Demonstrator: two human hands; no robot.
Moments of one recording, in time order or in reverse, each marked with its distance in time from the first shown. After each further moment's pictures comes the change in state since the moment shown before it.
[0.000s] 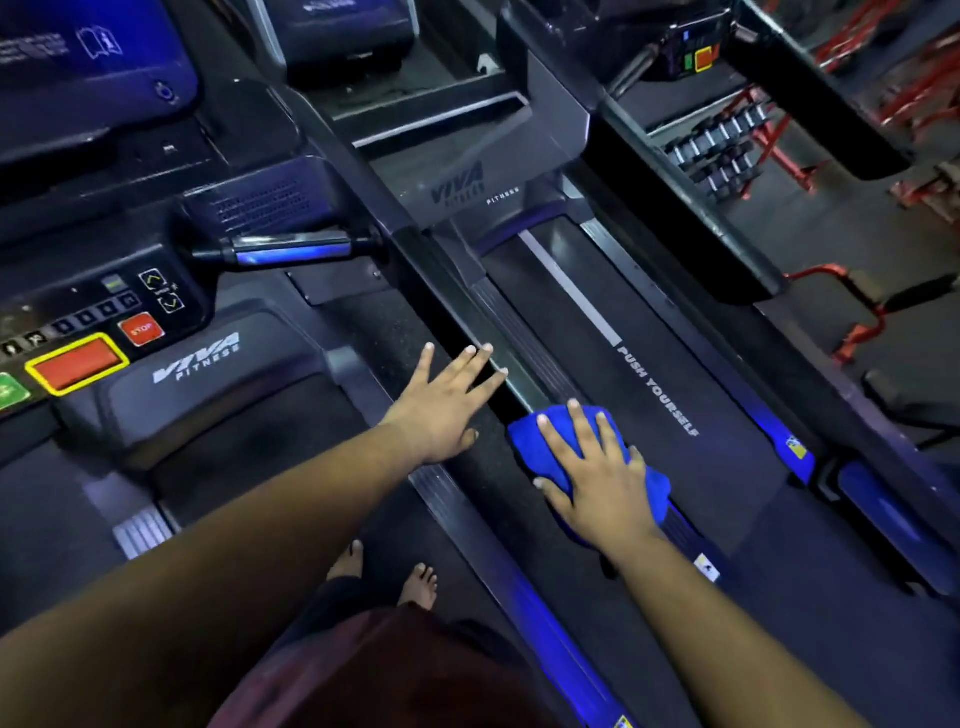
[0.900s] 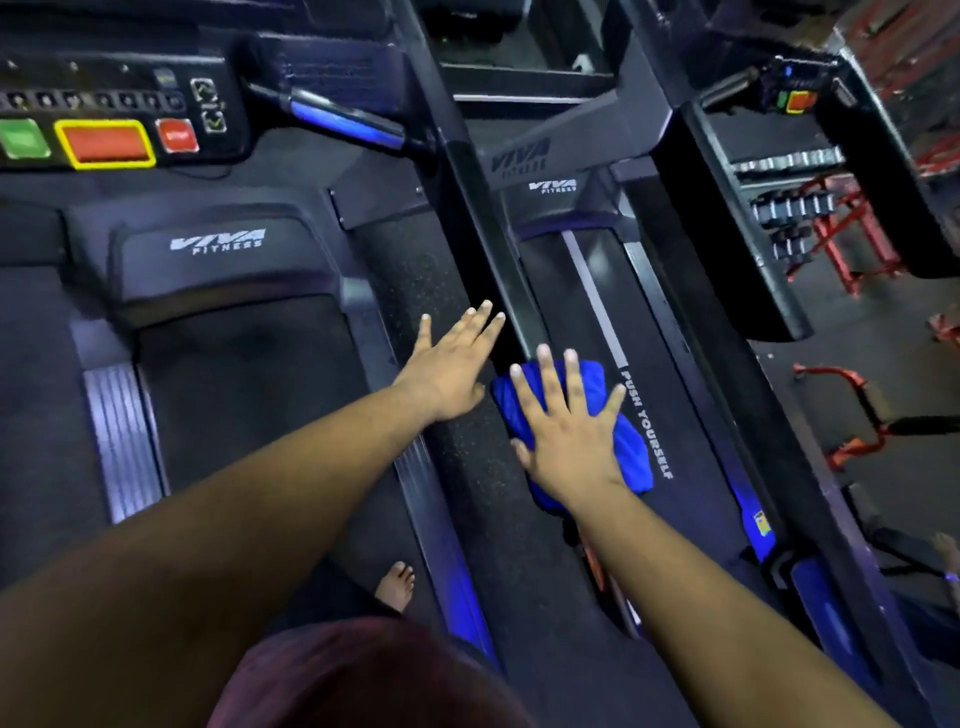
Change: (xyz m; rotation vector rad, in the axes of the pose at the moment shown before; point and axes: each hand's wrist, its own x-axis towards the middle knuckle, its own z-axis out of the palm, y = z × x) left_hand -0.020 0.073 0.037 -0.418 0.134 -0.343; right_hand 0.002 0.009 -0.004 -0.310 0.010 -0.313
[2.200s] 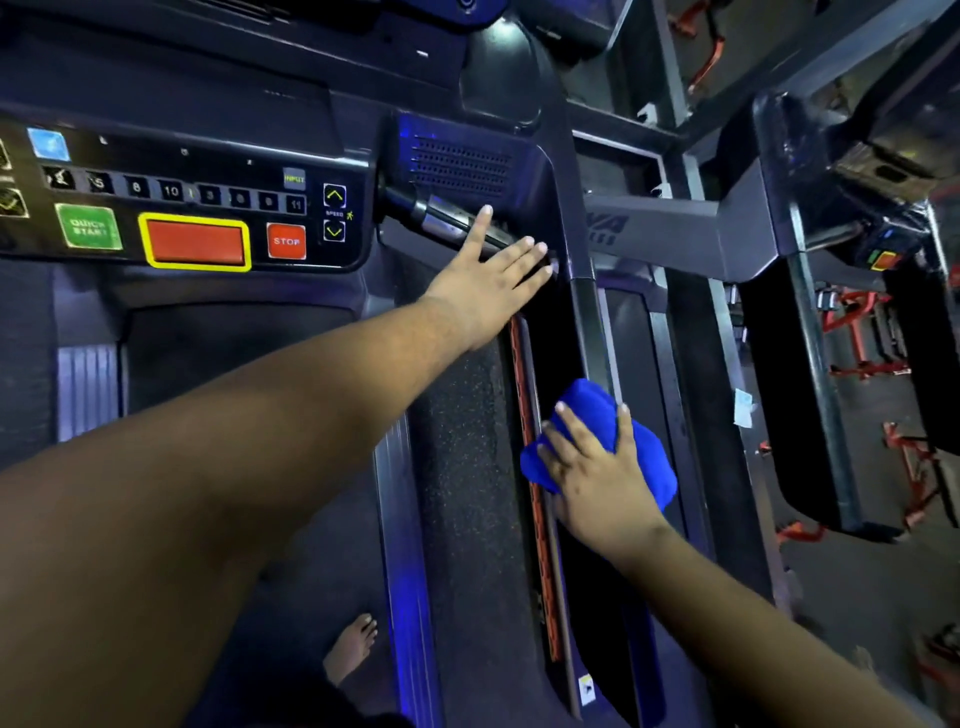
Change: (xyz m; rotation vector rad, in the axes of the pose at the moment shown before) left_hand 0.146 -0.188 -0.151 0.642 0.119 0.075; right_hand 0.197 -0.024 -0.064 -0.405 -0.144 -0.469
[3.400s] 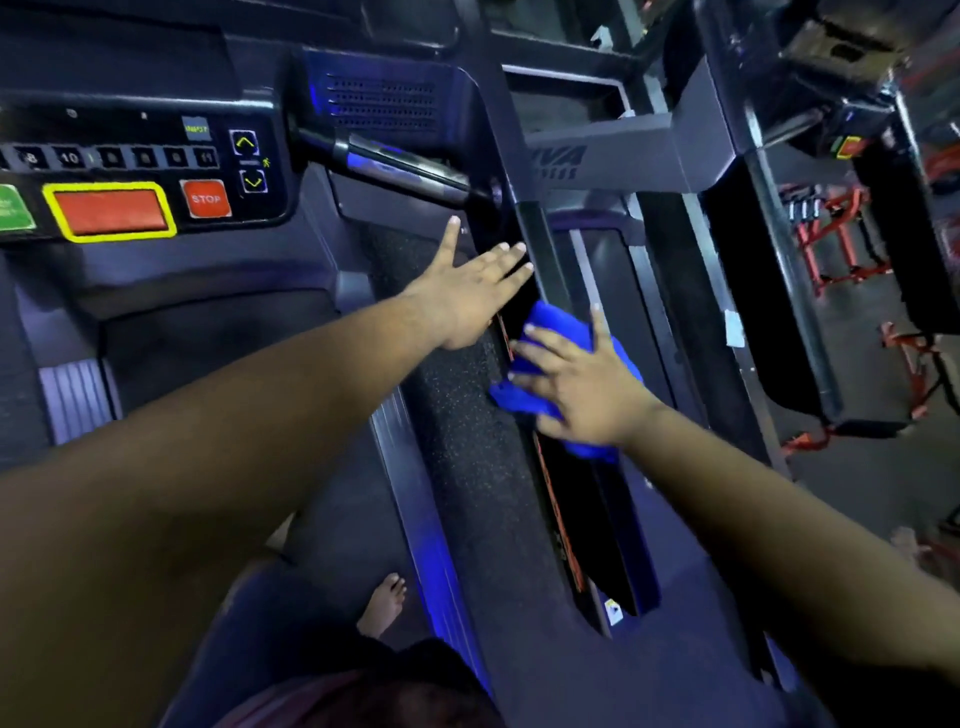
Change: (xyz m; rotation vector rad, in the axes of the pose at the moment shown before) left_hand -0.017 0.068 -0.003 -0.243 -0.083 0.112; right_hand -0.010 0.026 0.009 0.121 0.182 -0.136
